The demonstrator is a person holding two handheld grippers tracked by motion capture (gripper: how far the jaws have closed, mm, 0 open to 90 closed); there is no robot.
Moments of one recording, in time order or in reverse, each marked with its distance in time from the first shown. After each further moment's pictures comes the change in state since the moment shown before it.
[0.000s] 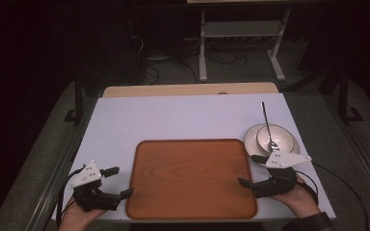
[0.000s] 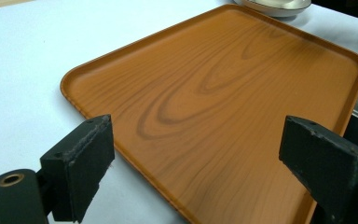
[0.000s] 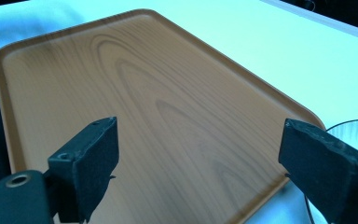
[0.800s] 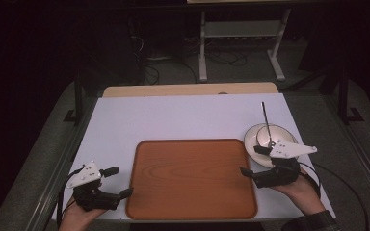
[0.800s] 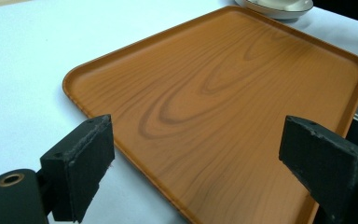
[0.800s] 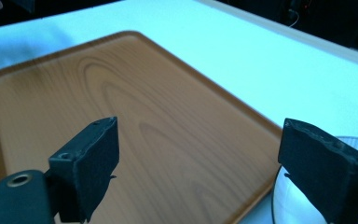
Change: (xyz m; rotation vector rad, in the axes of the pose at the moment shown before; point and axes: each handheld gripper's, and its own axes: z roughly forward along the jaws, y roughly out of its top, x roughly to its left) left arm 0.001 -0.001 0.000 -0.010 0.005 -0.014; right arm -0.013 0.018 -0.006 -0.039 -0.032 0.028
